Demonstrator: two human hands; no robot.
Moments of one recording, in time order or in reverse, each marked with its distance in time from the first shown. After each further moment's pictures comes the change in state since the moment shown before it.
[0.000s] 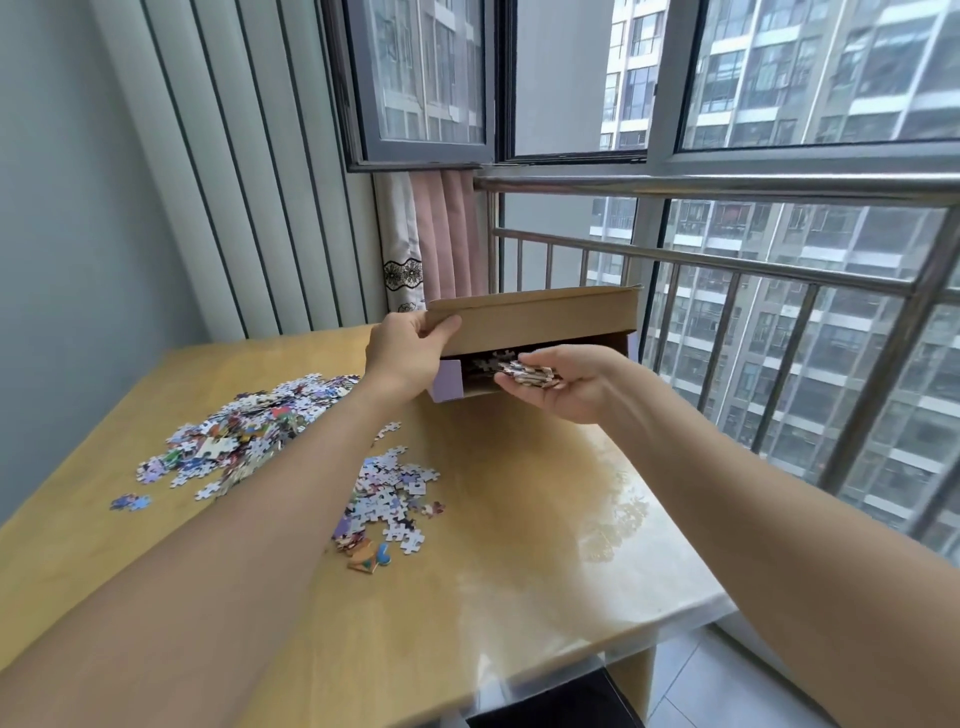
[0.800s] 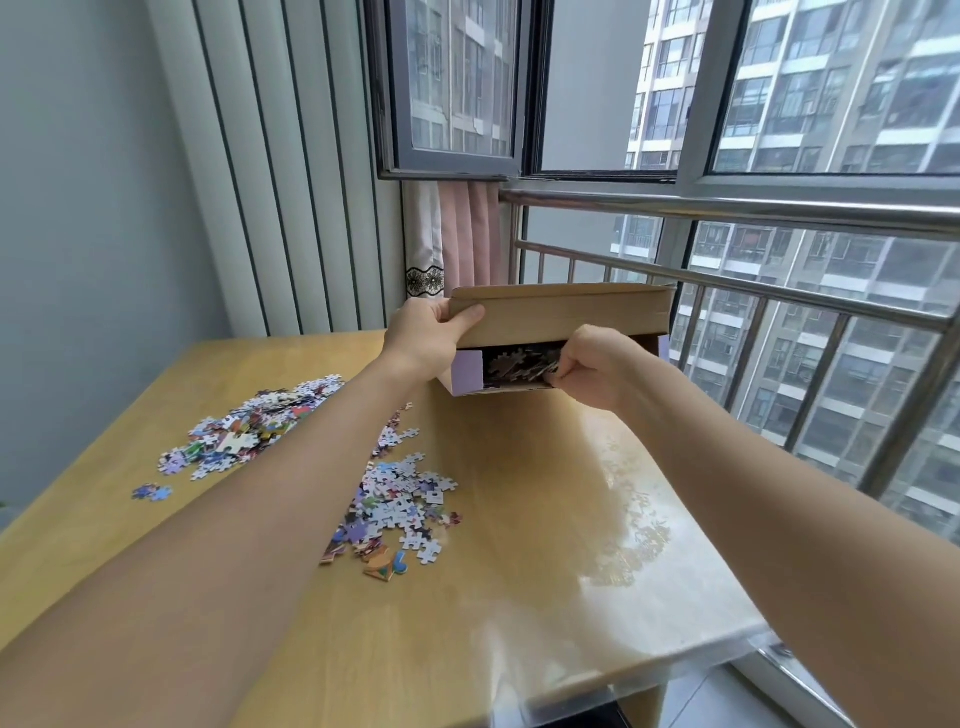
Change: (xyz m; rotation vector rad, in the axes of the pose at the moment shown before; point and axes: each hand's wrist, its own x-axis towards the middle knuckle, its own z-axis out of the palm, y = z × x) left_hand 0.010 0.014 -0.020 -0.131 -0.072 0.012; right_hand 0.022 -0.018 0.014 -0.479 0.243 -0.310
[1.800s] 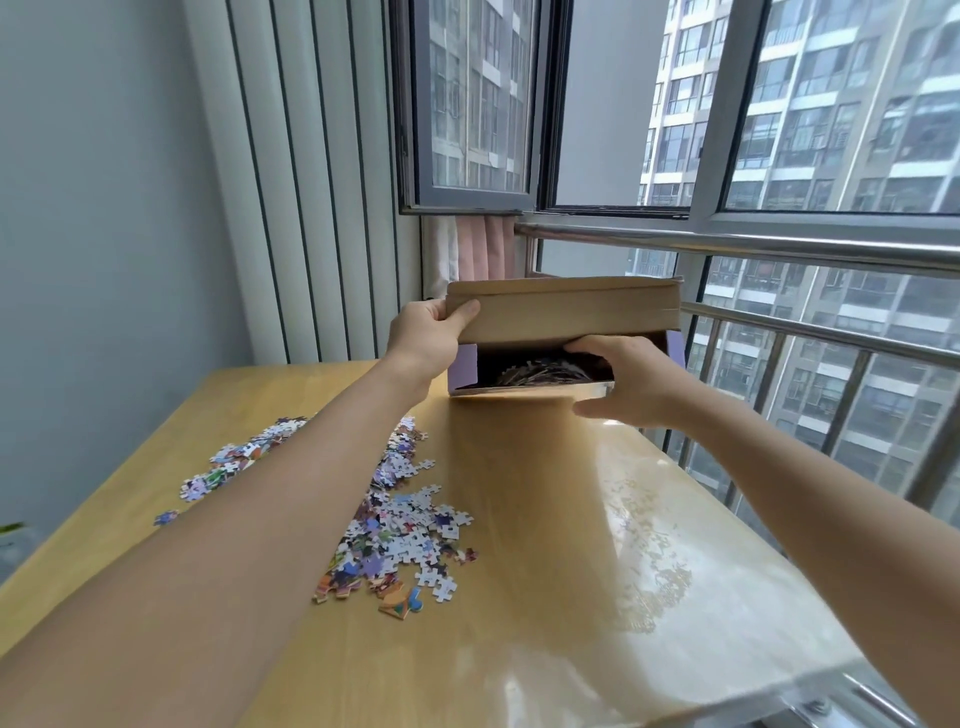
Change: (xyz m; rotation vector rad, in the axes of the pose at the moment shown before) left_hand 0.018 0.022 -0.019 -0.178 0.108 -0.027; right_hand -0.002 -0.022 -0.038 -1.291 -0.105 -0.820
